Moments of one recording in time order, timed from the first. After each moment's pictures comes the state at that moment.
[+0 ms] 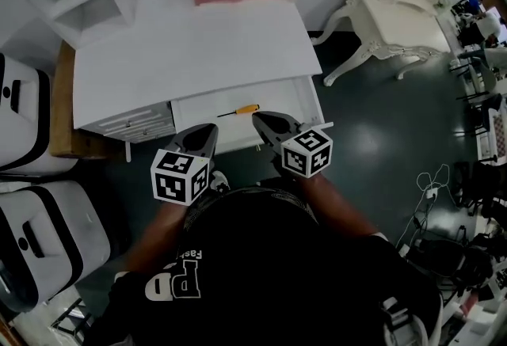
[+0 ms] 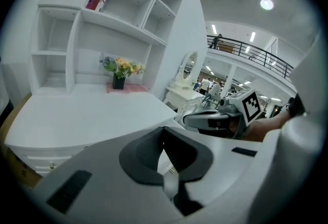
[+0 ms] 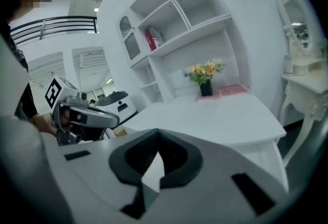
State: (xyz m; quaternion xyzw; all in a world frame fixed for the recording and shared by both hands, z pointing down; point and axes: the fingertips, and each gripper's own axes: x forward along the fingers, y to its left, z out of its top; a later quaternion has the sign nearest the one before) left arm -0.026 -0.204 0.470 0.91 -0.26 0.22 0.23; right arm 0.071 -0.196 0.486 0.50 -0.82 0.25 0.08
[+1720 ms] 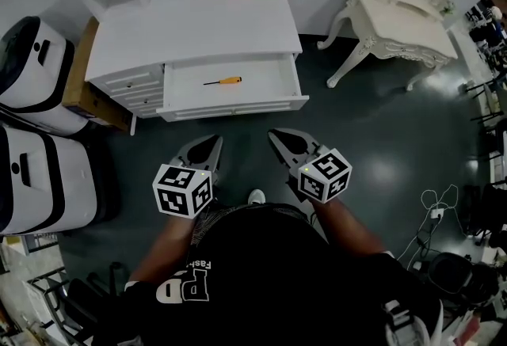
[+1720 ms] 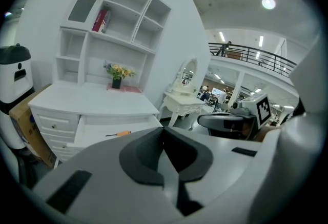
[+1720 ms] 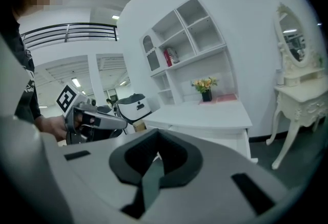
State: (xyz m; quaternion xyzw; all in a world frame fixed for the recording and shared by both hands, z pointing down) left arm 0.034 0.043 0.434 0.90 -0.34 0.17 0.24; right arm 0.147 0.064 0.429 0.46 -0.86 0.20 0.07
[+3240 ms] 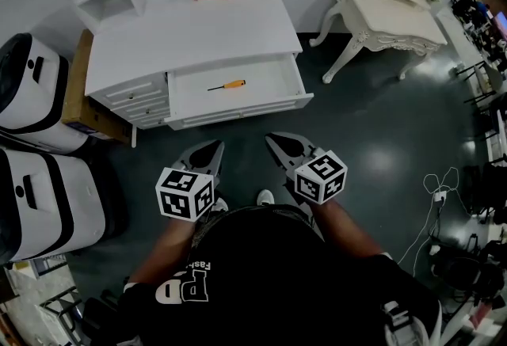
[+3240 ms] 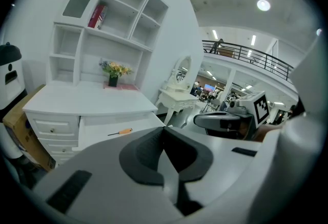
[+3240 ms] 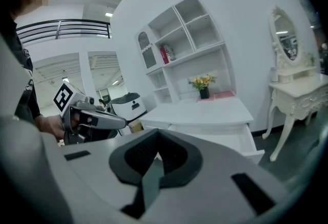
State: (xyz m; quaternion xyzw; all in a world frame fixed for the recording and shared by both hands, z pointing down) left arm -0.013 0.030 0.434 0.91 -0.29 0.18 0.23; right arm 0.091 0.054 0.433 0.50 -0.84 0.21 0.07
